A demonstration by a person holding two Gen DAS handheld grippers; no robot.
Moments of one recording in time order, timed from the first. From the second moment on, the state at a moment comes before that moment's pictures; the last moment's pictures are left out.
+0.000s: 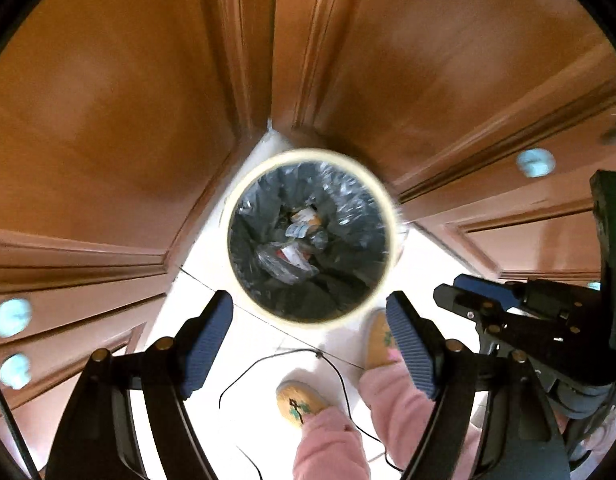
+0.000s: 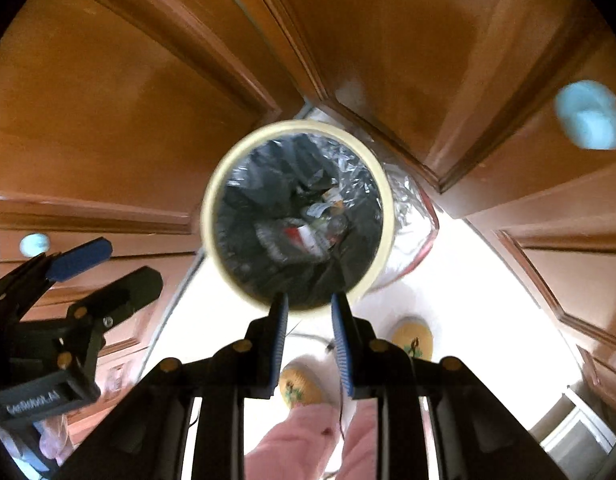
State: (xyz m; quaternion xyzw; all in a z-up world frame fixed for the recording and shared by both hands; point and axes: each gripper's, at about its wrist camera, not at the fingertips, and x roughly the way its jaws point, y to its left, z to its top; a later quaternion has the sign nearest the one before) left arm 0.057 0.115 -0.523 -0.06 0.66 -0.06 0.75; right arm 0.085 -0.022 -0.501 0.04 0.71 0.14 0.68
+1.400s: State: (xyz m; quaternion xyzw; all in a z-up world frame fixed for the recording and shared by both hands) left arm 0.072 0.076 -0.017 -0.01 0.40 -0.11 0.91; right arm 0.070 -0.079 0.014 0.09 0.45 0.12 0.88
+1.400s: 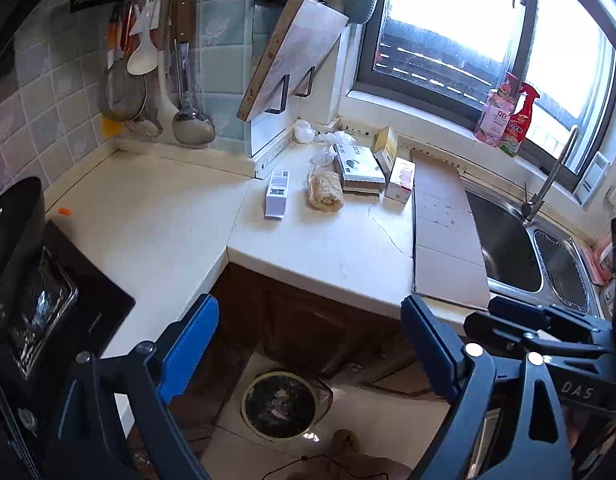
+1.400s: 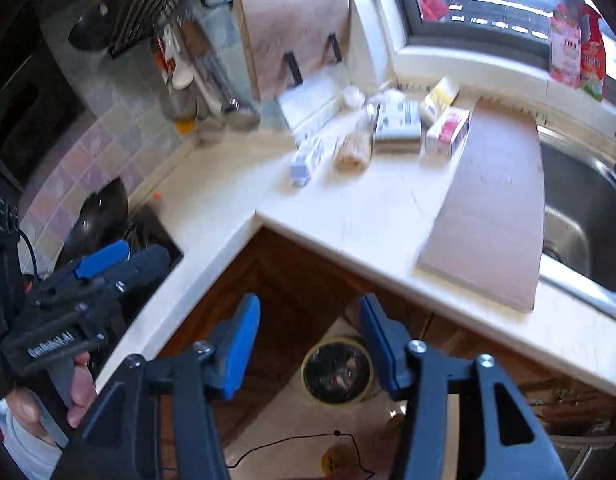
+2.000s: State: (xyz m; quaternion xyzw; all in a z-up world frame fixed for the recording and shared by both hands) left arm 0.274 0.034 -0.088 0.00 0.47 -0.04 0.88; right arm 0.284 -0.115 -0.044 0.12 0.51 0.13 0.84
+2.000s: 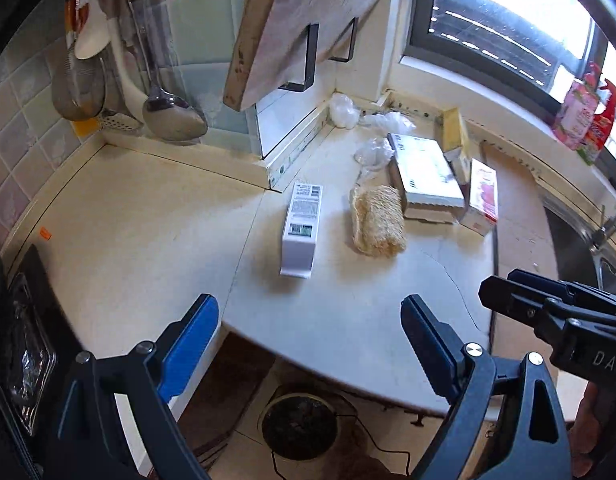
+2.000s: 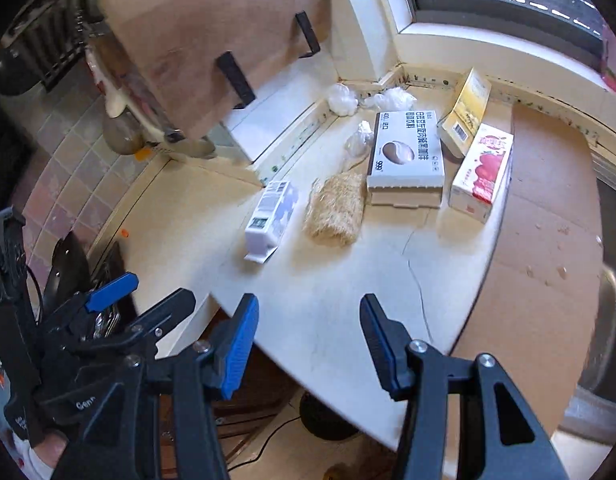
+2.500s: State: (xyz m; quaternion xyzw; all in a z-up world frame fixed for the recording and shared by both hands) left arm 0.382 0.024 -0.160 0.01 0.53 0.00 0.85; right arm 0.405 -0.127 -0.118 0.19 0.57 0.13 0.79
